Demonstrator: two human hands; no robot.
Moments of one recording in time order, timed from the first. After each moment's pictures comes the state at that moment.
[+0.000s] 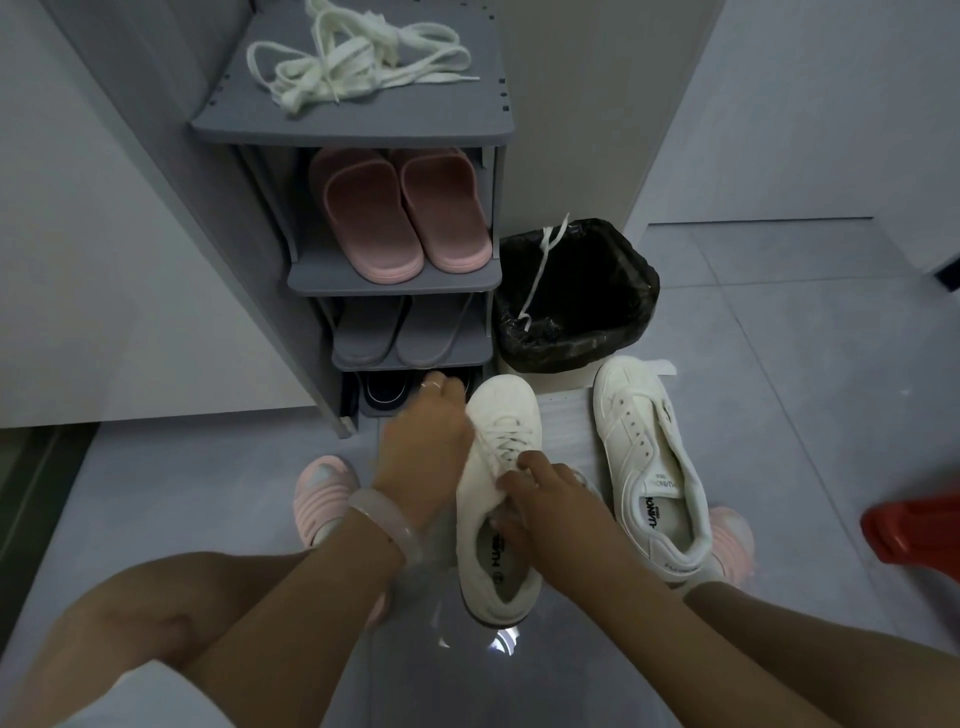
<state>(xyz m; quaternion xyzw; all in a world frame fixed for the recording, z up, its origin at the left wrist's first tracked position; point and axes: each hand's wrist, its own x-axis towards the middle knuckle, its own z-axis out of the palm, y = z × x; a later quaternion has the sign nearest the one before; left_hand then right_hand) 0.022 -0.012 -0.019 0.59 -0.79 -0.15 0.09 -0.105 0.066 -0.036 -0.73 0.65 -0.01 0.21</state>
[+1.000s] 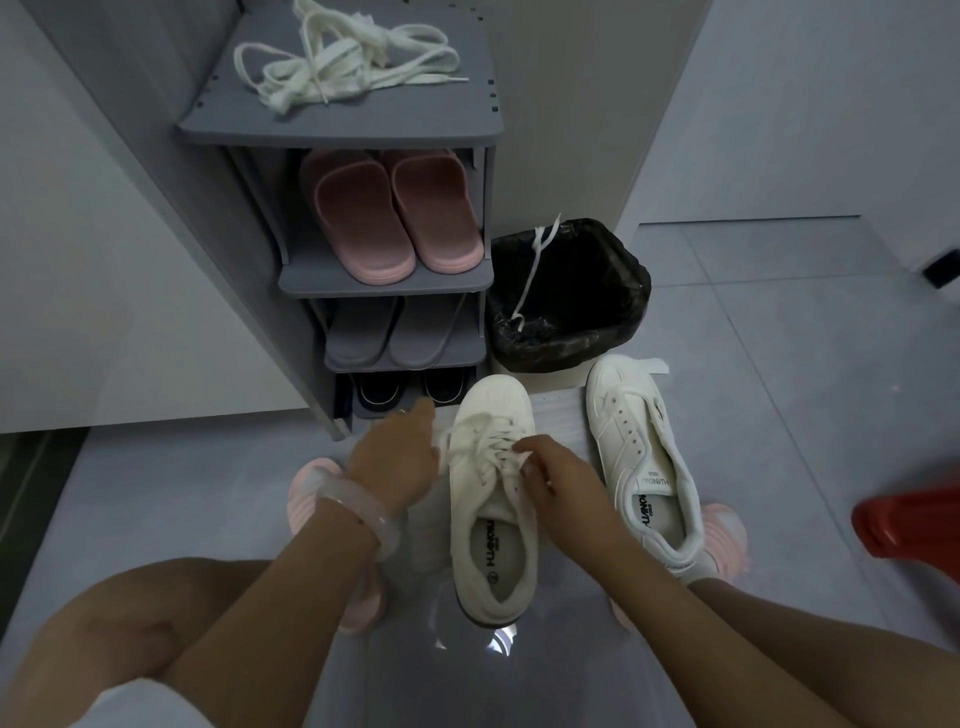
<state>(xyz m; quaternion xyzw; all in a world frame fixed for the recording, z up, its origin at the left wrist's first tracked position) 0.042 -0.023 -0.031 0.61 -0.75 -0.25 -0.04 -0.122 0.054 -0.053 -0.59 0.71 -0.22 0.33</state>
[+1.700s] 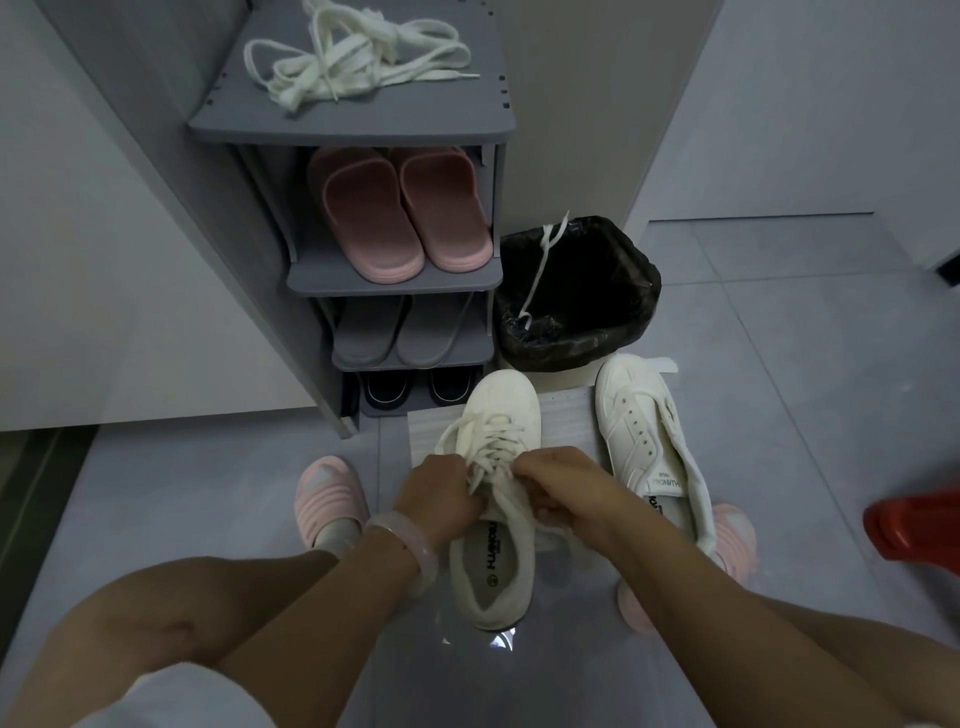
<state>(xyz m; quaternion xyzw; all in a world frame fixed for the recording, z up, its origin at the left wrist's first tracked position) 0.025 0.003 -0.057 0.56 -0.74 -0.36 -0.06 -0.115 0.029 -0.041 -0.28 0.68 -0.26 0.62</state>
